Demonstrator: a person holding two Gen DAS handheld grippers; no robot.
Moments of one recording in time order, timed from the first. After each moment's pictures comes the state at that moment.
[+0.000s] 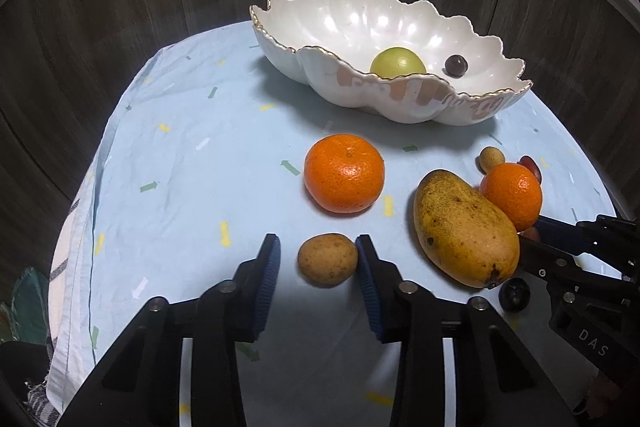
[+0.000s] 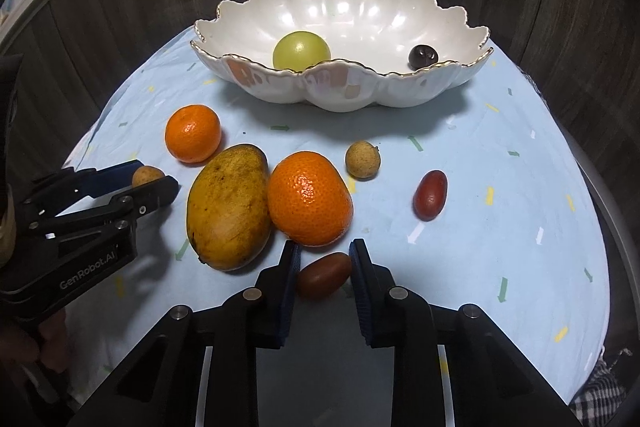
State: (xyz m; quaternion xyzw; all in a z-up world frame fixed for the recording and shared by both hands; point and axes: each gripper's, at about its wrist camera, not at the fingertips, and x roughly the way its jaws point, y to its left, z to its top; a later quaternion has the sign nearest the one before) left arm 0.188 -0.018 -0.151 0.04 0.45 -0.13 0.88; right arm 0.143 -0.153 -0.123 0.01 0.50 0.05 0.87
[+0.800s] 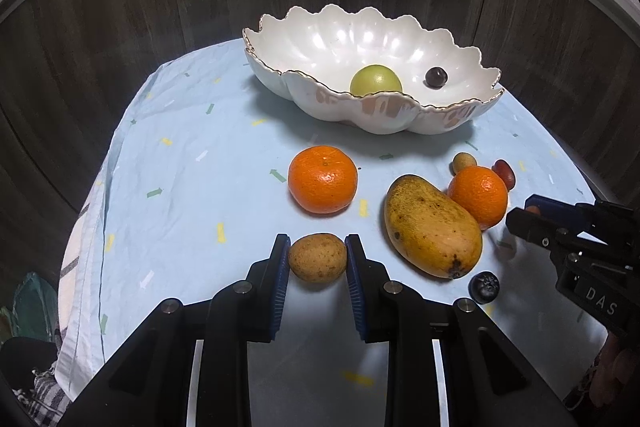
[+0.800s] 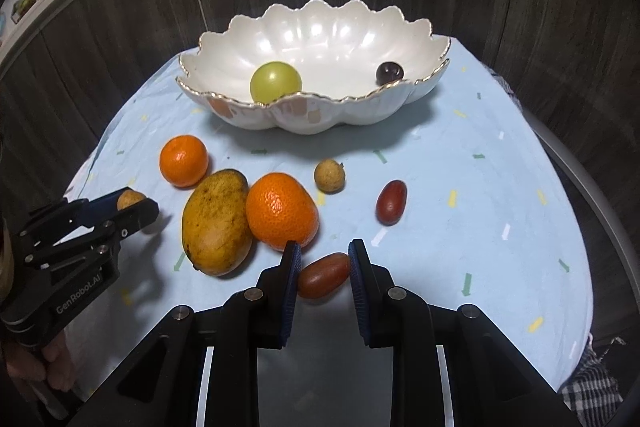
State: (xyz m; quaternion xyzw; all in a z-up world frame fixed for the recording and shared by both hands) left arm 0.168 -0.021 -0.131 0.05 0.43 -0.13 0.89; right arm 0.133 -0.170 -0.100 0.03 0.47 0.02 0.88
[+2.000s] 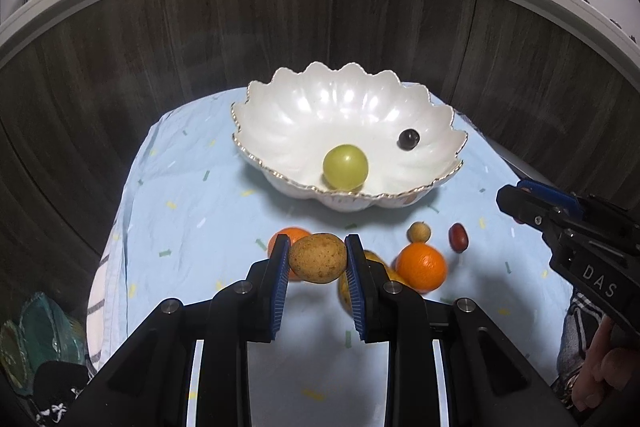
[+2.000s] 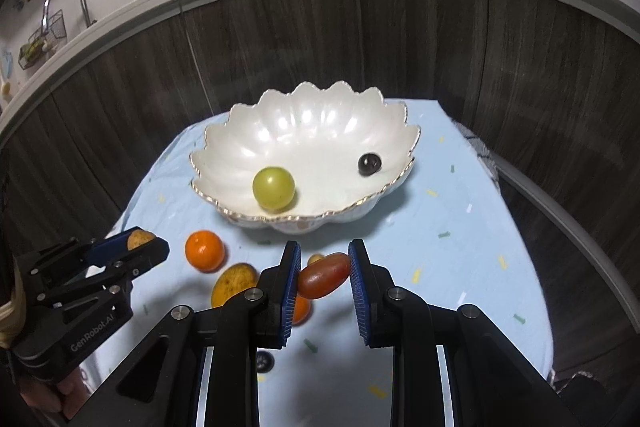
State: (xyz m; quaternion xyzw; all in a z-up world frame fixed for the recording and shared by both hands) left arm 0.175 -0.042 -0.060 0.04 0.39 -0.14 0.91; right arm 0.142 -0.194 -0.030 0.06 0.39 0.01 0.92
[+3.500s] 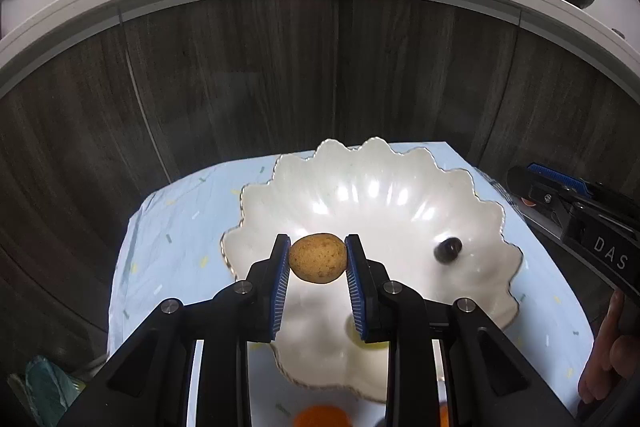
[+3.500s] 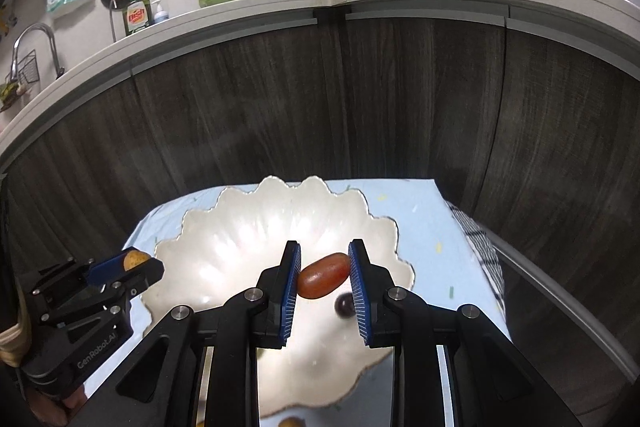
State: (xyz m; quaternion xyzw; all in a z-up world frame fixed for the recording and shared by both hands) left arm 0.312 -0.064 -0.037 0.05 0.35 -0.14 0.92; right arm 0.276 -0.224 -0.009 0.07 0.34 -0.02 0.94
